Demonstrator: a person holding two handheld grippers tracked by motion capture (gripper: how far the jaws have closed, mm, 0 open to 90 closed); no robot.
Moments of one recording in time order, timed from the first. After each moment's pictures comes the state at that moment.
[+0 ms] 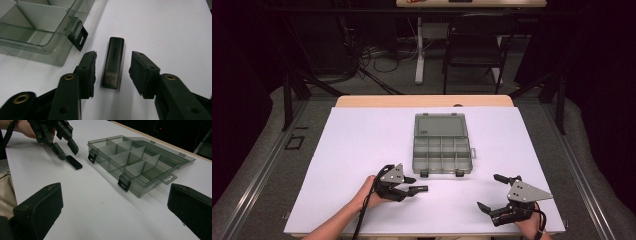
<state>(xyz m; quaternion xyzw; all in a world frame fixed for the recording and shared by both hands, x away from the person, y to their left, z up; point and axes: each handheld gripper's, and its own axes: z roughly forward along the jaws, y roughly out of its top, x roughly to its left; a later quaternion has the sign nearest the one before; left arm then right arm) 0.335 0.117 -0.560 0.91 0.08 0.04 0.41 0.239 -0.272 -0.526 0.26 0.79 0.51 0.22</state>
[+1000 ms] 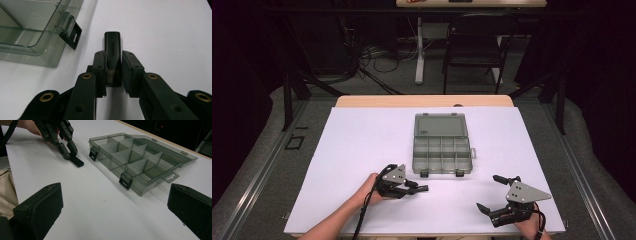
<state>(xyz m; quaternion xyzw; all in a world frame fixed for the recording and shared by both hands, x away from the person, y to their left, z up) 0.341 0.115 -0.564 0.92 0.04 0.02 0.39 0.239 -0.271 -0.527 0.26 0.79 0.50 0.22</state>
